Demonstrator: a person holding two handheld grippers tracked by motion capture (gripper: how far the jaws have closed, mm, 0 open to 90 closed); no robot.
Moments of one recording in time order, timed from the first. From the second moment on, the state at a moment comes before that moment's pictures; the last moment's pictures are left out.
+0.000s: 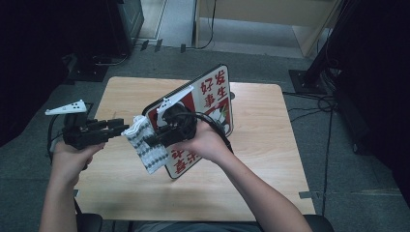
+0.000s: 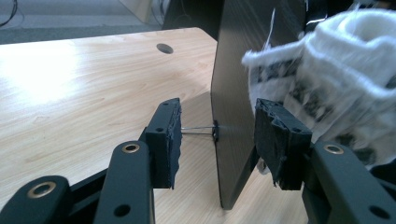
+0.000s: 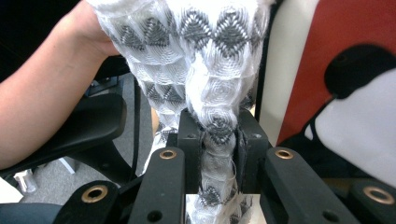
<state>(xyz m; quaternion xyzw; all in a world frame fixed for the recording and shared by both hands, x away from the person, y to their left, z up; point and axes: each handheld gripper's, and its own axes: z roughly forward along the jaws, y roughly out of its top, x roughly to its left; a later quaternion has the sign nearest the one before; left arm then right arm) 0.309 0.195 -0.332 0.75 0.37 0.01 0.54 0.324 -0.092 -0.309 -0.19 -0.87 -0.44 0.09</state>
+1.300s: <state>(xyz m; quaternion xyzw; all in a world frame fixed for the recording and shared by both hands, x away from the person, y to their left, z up) 0.315 0.153 -0.314 0.77 0.33 -0.01 0.54 0.315 -0.101 -0.346 -0.21 -0.88 -0.42 0.09</state>
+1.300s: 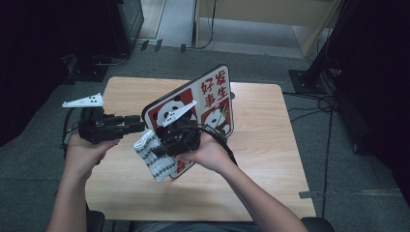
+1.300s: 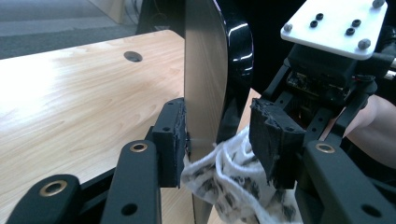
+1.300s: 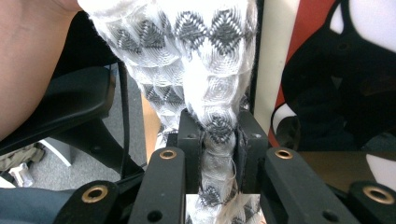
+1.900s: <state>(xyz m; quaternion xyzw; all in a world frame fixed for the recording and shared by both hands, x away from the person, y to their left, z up) 0.324 0.138 -0.318 0.77 0.33 -0.03 0.55 0.313 -0.103 -0.357 -0.21 -0.88 -0.41 0.09</state>
